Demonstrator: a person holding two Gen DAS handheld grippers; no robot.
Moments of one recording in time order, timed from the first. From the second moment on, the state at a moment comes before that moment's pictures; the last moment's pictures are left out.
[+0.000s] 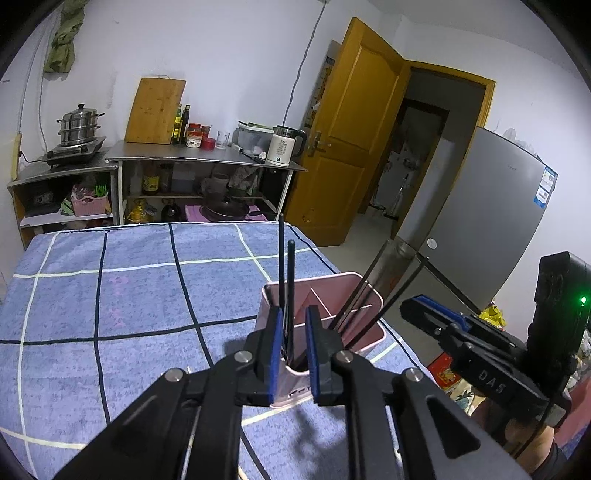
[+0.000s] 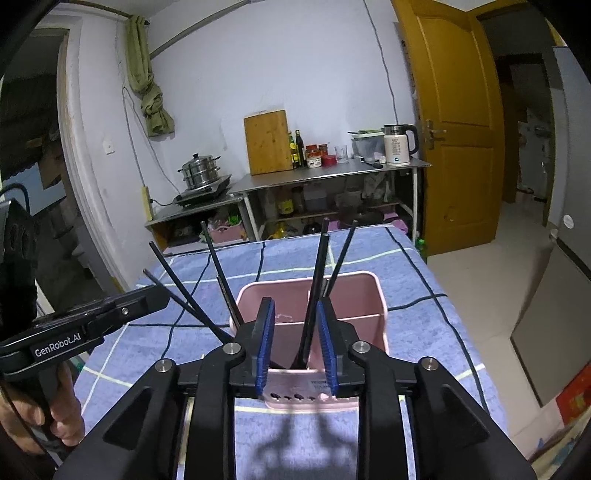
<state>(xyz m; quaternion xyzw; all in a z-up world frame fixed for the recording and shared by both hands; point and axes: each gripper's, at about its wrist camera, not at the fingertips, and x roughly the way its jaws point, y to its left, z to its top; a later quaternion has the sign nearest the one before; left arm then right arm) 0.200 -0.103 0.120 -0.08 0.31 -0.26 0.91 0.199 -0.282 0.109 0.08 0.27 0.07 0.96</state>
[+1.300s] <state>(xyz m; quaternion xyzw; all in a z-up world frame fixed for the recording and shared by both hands) 0.133 -0.029 0.044 -0.10 0.34 -0.17 0.92 0.151 -0.215 0.052 0.04 0.32 0.15 0.93</state>
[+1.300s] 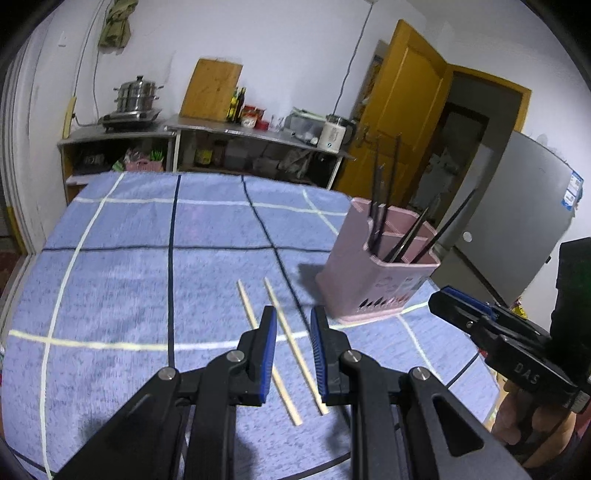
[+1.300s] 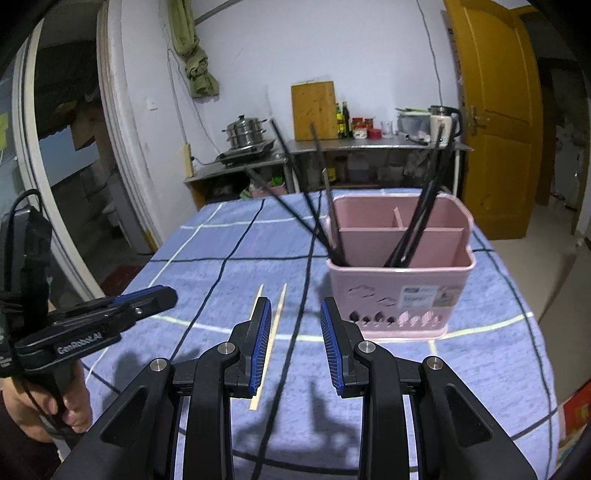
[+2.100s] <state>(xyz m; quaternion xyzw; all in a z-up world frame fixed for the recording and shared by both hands) 0.209 -0.041 -0.045 -0.12 0.43 -0.14 0.88 0.191 -0.193 -0.016 0.05 0.39 0.18 0.90</state>
